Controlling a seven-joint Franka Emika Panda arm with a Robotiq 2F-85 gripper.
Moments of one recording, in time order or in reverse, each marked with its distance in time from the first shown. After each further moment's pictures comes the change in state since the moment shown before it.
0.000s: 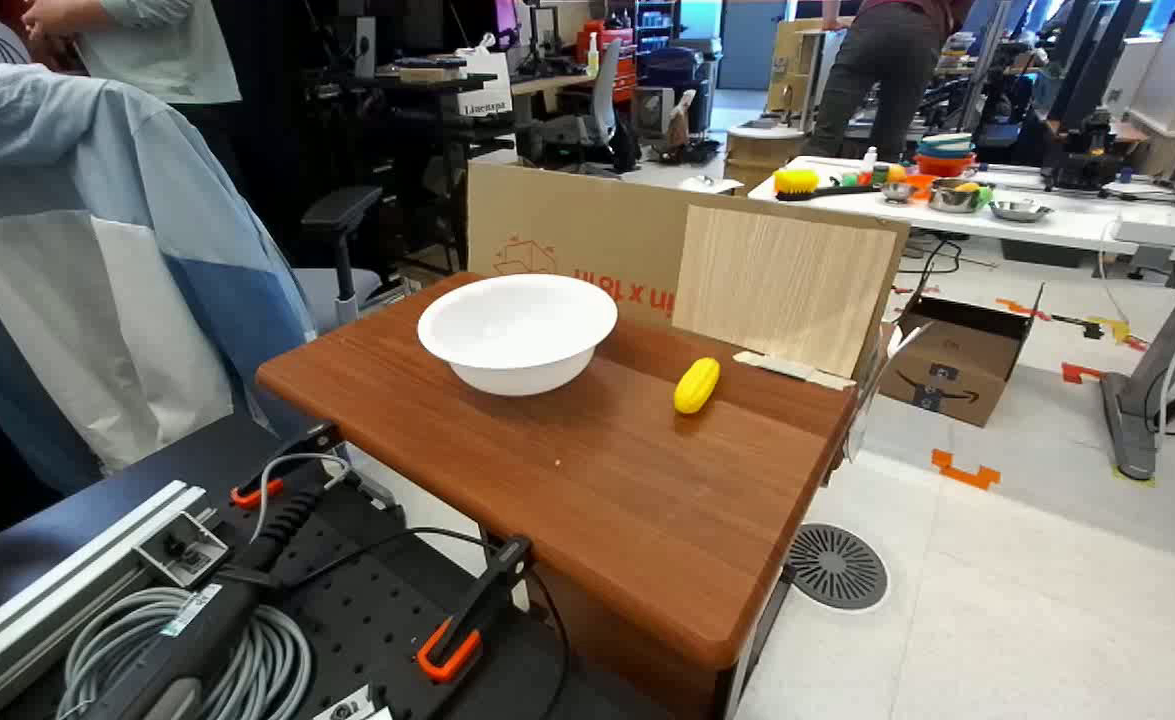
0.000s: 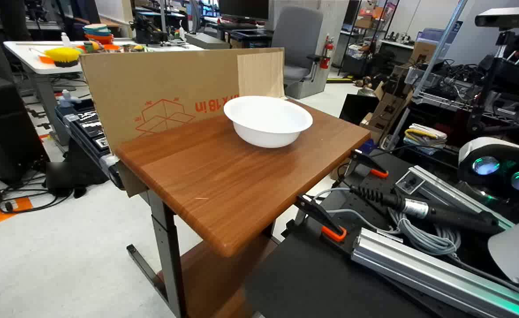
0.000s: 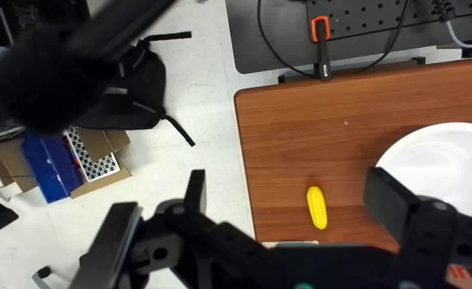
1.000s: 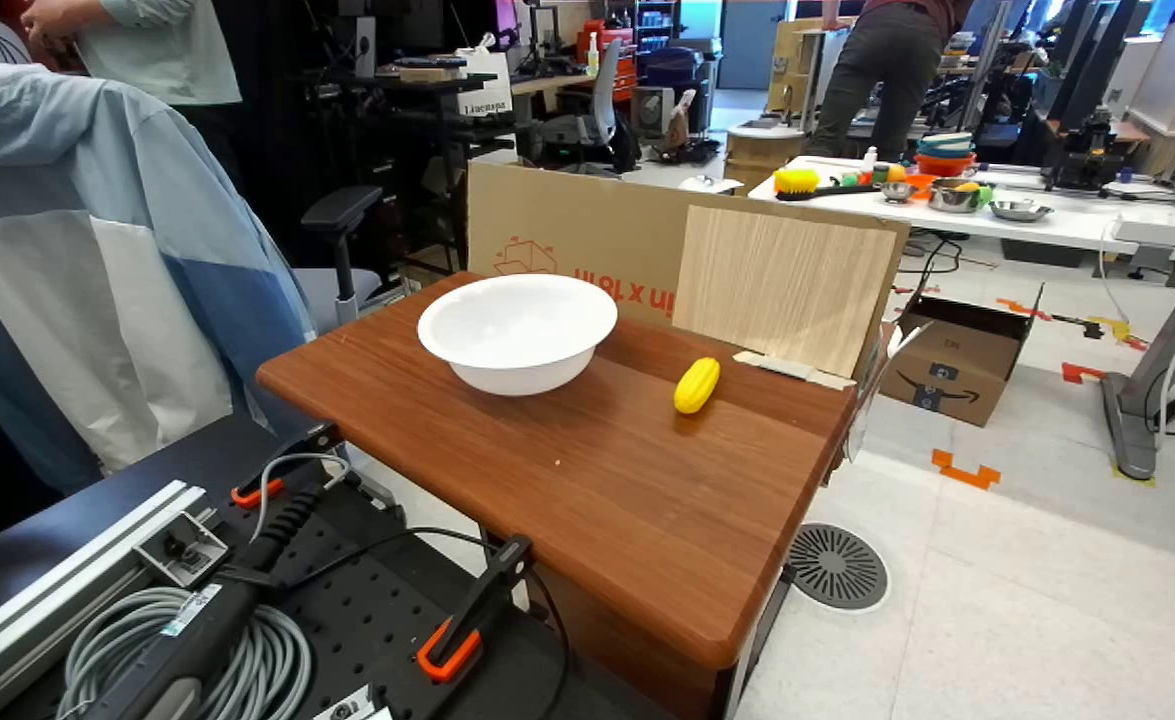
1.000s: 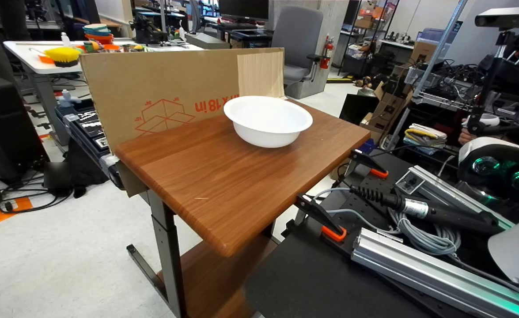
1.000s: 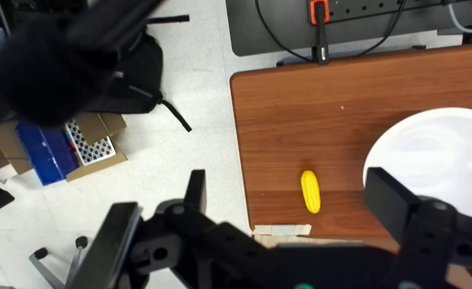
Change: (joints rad) arm 0.019 0.014 -0.001 0.000 0.003 0.054 0.000
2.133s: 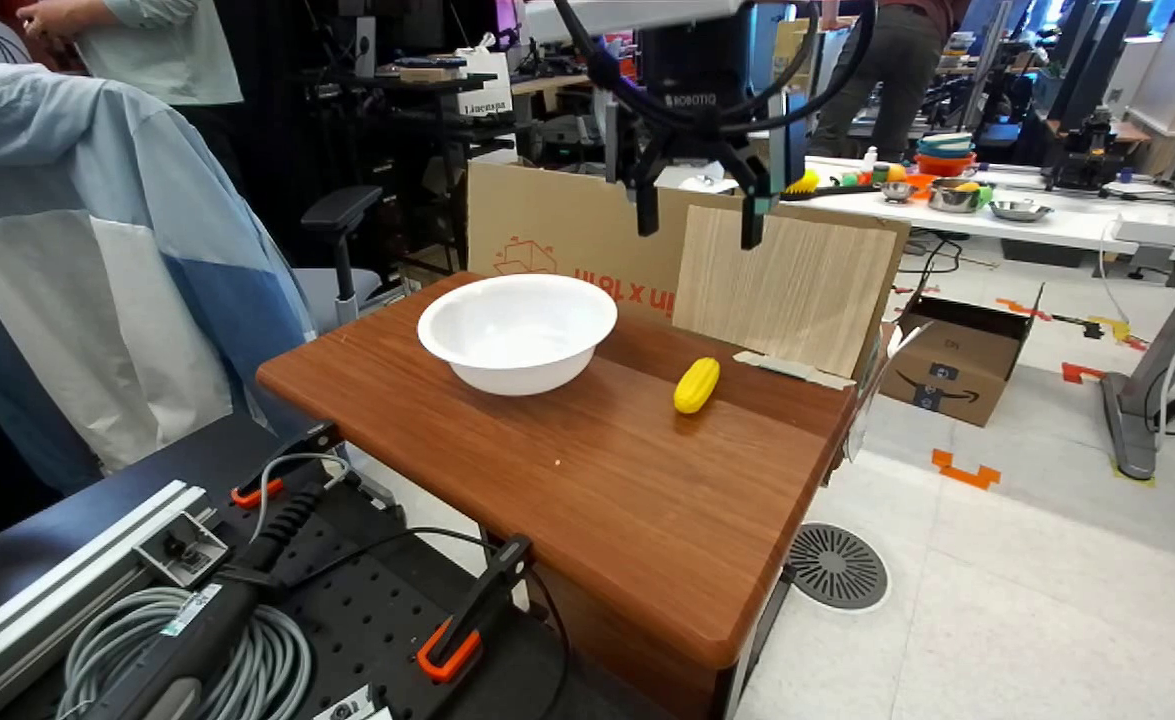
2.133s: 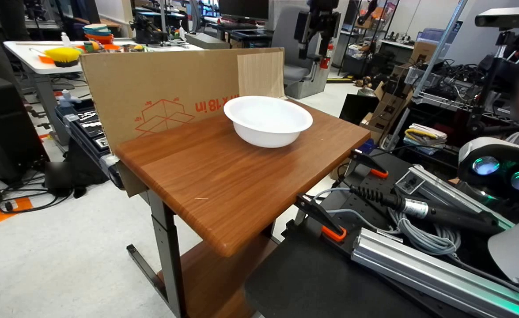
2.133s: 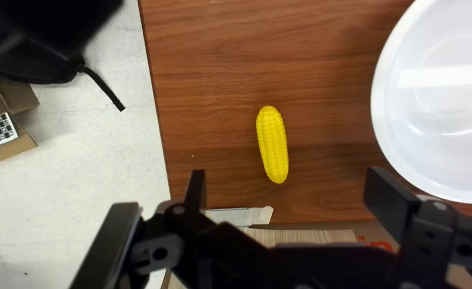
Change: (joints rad) arm 0.045 0.727 0.004 0.276 0.177 0.395 -0.023
